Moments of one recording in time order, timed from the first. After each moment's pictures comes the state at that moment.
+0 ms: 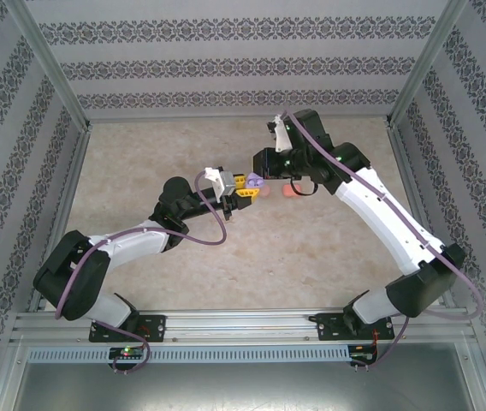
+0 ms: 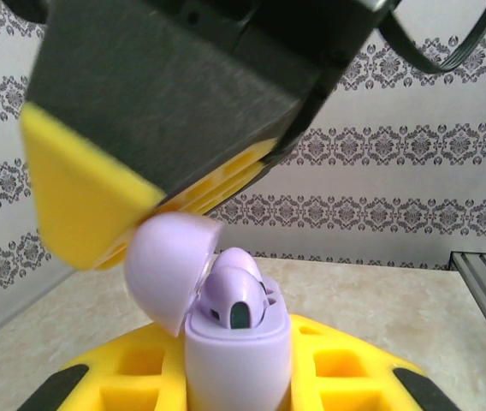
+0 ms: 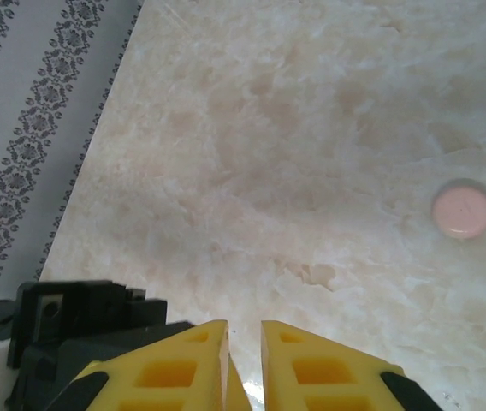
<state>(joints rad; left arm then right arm) -0.59 1.48 0.73 0.89 0.63 0.02 0.57 1.46 1.59 -0.85 -0.27 0.50</state>
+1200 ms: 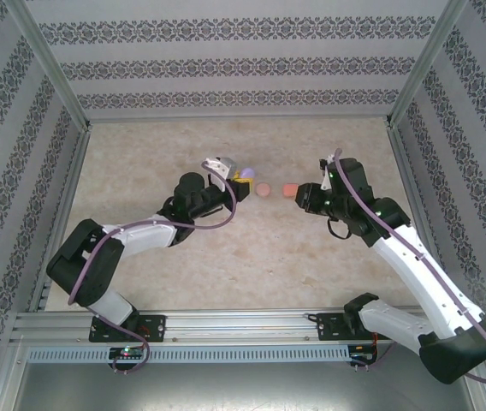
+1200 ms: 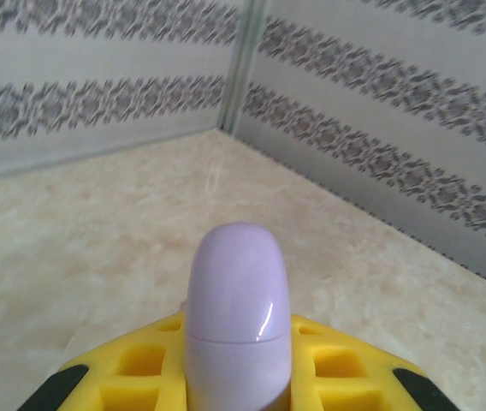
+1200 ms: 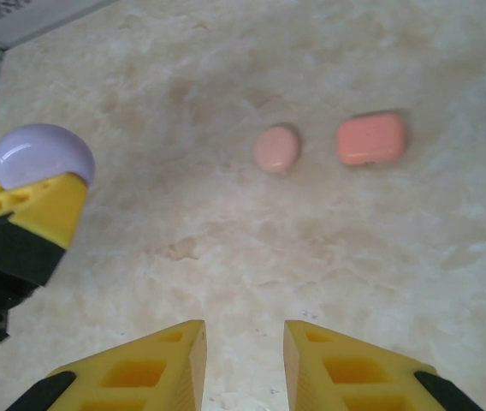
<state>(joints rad) -0.58 1.59 0.79 0.67 0.27 -0.23 0.43 1.02 1.05 -0.77 -0.07 0.60</state>
